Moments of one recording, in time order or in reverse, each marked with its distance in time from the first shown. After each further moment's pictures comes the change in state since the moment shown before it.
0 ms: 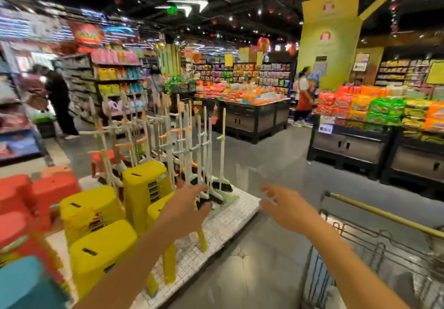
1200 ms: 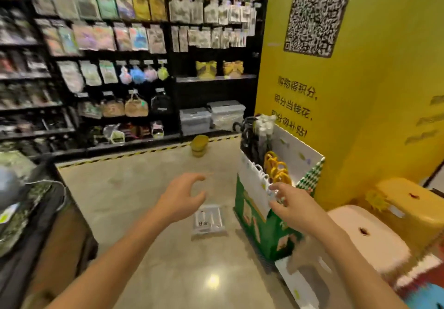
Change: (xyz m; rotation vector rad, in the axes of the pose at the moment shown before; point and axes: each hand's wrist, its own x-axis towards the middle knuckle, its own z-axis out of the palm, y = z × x) left_hand -0.677 -0.271 -0.306 0.297 0.932 -1.759; right_hand -0.284 -0.728 0.494 -0.111 -0.983 -1.738
